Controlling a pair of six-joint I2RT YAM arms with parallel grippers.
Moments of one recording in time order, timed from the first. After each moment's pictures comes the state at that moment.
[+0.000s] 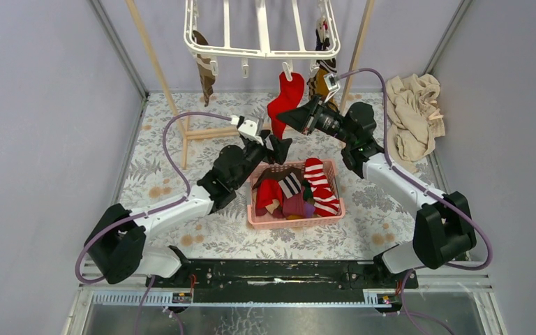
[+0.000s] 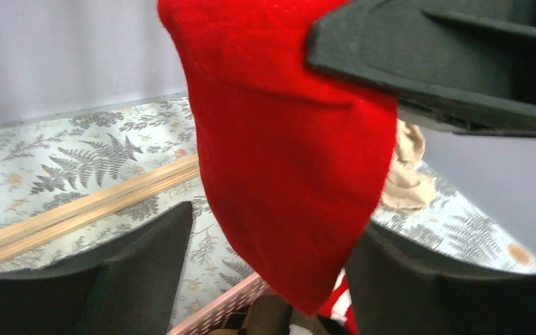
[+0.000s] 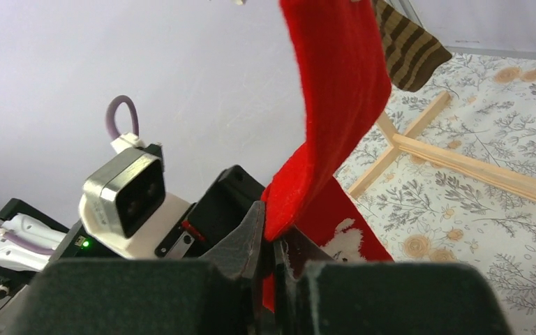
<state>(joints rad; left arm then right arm) -0.76 1.34 0.78 0.62 -0.17 -0.25 0.45 1.46 1.05 0.62 -0.64 0.83</state>
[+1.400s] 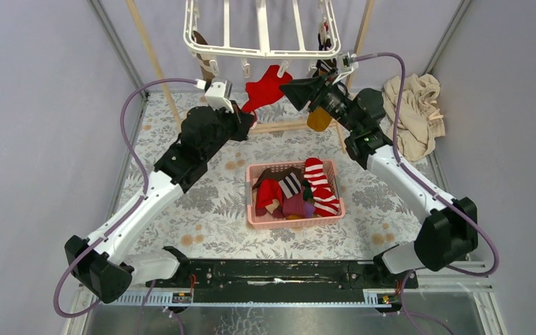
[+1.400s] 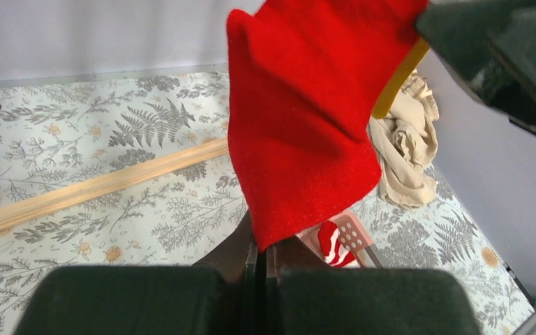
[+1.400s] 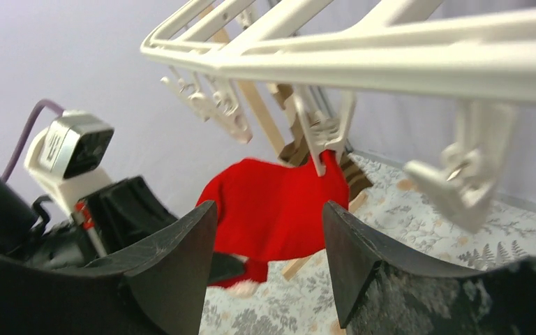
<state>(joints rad) -0.57 1.20 1.18 -0.13 -0.09 -0.35 0.45 1.42 1.19 0.54 -0.43 0.63</state>
